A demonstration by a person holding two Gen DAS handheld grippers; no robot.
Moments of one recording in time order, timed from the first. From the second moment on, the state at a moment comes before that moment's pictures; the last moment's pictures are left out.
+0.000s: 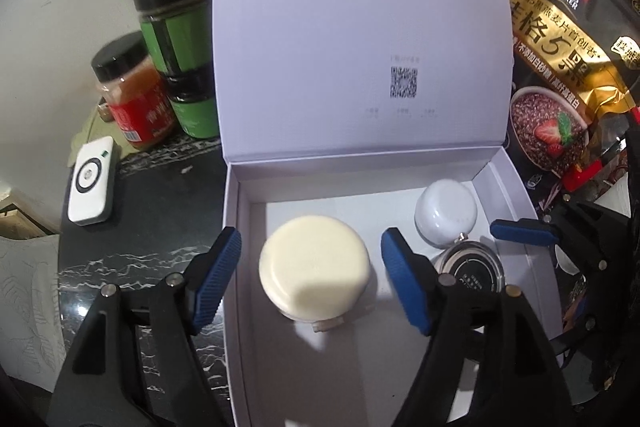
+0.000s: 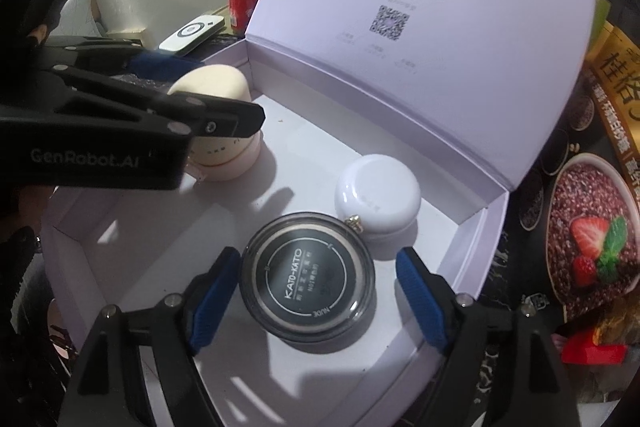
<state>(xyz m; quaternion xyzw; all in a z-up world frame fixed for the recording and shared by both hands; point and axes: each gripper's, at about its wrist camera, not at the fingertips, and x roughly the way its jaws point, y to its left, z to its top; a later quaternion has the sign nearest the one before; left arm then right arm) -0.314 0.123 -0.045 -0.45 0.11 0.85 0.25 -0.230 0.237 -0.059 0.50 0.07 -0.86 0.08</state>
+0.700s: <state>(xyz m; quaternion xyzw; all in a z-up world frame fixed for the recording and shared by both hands) -0.253 0.119 0.019 -0.41 0.11 0.87 0.24 -0.181 0.242 0.001 0.44 0.07 -0.89 0.04</state>
